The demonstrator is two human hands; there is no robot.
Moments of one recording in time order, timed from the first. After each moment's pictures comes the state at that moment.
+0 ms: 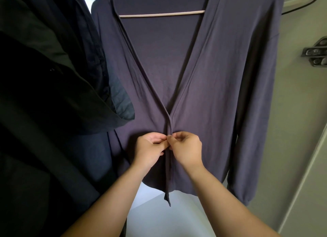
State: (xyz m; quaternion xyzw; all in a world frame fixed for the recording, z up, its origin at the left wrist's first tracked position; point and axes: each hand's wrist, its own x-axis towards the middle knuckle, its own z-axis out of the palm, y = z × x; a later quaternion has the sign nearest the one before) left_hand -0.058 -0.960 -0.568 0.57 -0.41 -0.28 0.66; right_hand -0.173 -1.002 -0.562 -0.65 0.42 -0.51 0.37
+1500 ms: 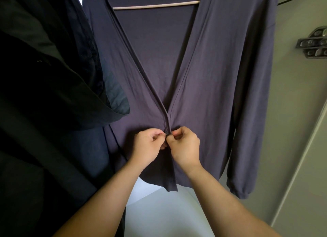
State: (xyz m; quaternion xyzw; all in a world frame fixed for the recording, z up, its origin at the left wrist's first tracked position) left_hand -0.052 -0.961 -0.576 0.62 -0.53 -0.11 0.57; right_hand -0.180 -0.996 -0.572 -0.66 0.40 -0.54 0.34
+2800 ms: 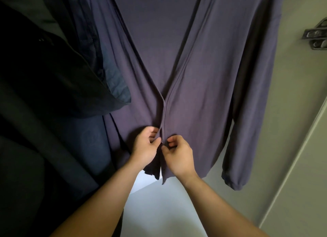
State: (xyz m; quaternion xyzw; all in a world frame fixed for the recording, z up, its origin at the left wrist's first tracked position) left_hand -0.046 -0.961 -0.613 0.63 -0.48 -0.18 0.58; right_hand -0.175 -0.986 -0.632 -0.70 0.44 -0.45 0.34
